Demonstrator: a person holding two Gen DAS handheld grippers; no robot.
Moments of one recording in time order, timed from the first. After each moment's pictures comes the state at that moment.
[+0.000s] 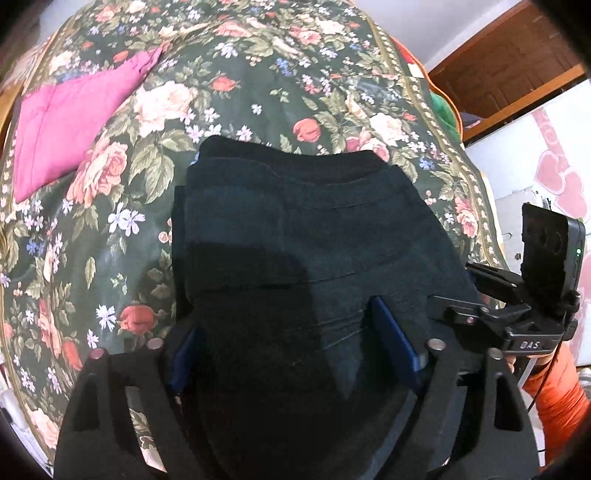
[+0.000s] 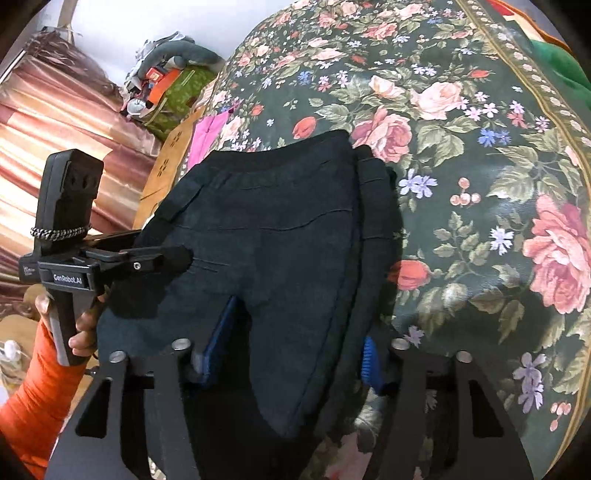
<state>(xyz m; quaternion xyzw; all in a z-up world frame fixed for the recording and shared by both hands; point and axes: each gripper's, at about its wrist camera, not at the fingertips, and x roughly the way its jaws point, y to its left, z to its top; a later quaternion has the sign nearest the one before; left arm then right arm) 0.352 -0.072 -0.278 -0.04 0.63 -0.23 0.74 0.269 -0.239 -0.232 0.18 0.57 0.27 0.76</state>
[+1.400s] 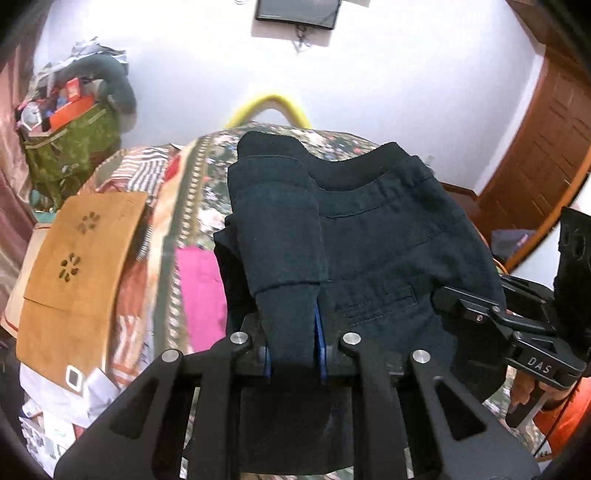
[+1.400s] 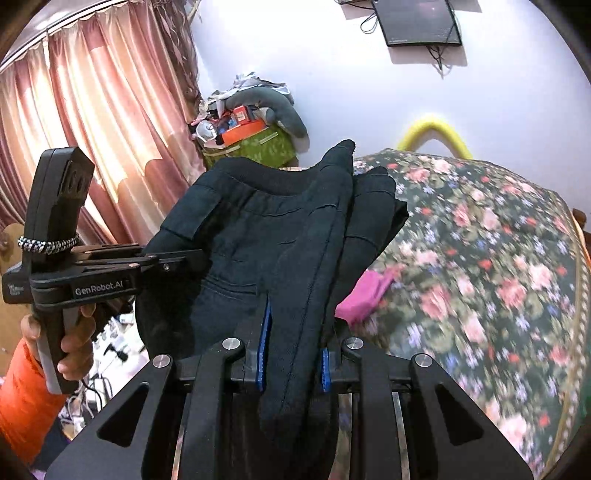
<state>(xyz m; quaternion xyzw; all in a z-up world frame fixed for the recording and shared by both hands) 0.442 0.095 -0.131 -0.04 0.42 -0.08 0.90 0.412 -0.059 -0.100 0.03 0.36 0.34 0.87</state>
